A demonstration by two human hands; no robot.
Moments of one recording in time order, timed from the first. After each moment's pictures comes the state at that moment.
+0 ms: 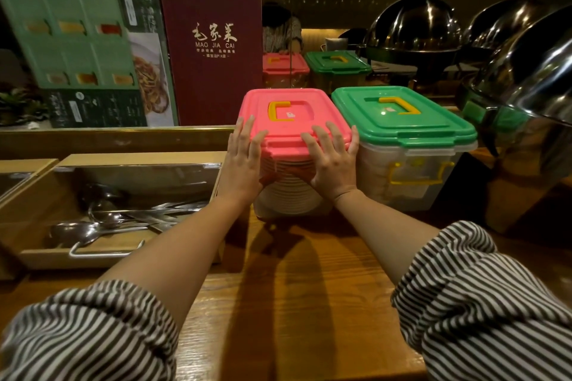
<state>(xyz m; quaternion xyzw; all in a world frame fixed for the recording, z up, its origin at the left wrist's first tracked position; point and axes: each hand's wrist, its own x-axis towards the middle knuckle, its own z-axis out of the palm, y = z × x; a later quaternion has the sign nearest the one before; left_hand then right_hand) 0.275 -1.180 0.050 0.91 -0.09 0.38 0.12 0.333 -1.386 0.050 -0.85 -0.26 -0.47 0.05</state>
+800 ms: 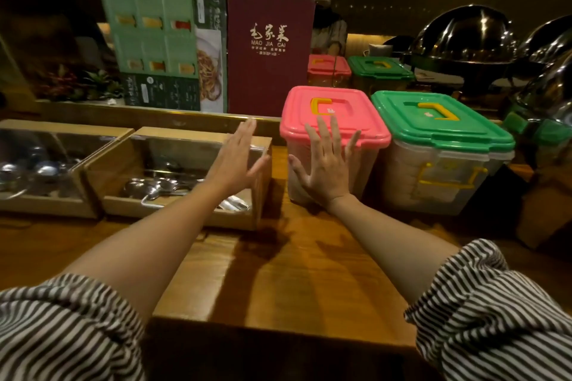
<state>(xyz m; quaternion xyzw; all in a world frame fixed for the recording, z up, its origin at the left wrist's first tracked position) 0.173 -1.121 0.072 0.94 0.00 0.28 0.18 0.248 -1.317 0.060 -0.84 -0.31 -0.41 0.17</state>
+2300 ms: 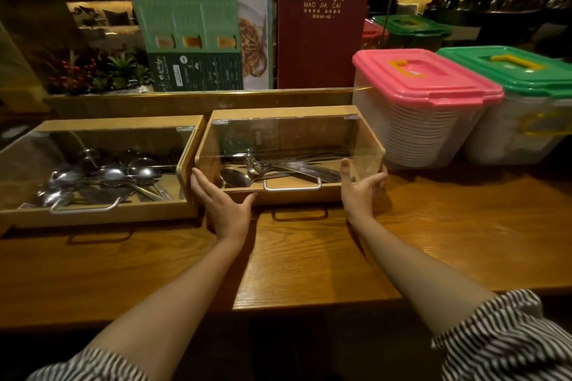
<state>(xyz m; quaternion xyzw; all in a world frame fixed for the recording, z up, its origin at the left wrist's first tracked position) 0.065 -0.916 -0.044 0.80 0.25 0.38 0.40 0.144 -1.123 -0.034 -0.76 0.12 -0.13 0.62</state>
